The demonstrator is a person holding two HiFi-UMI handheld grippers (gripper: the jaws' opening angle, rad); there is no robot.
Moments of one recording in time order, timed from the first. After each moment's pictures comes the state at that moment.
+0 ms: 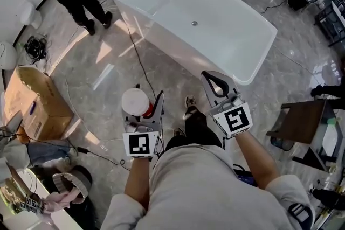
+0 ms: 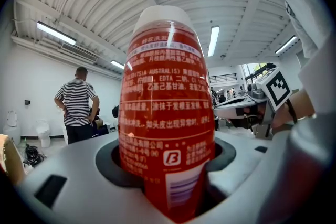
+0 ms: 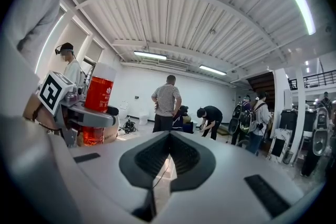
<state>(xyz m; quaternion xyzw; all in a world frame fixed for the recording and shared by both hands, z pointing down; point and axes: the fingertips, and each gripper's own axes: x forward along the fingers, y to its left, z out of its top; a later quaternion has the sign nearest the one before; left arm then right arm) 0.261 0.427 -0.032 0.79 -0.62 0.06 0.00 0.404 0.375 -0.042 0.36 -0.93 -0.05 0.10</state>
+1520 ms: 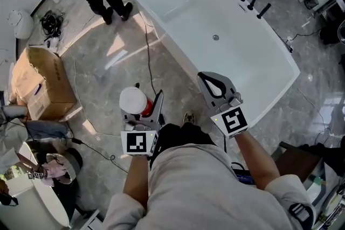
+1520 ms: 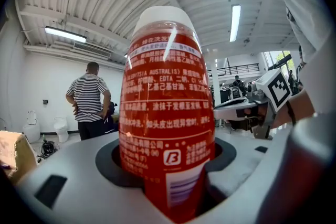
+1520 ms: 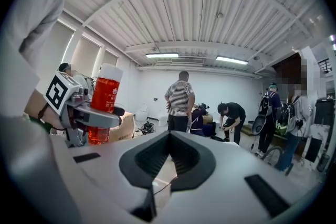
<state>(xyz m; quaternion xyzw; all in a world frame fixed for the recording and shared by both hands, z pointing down) 0.253 0.222 -0.013 0.71 -0.70 0.08 0.03 0.370 0.146 -0.019 0.21 -0.97 -0.06 0.09</state>
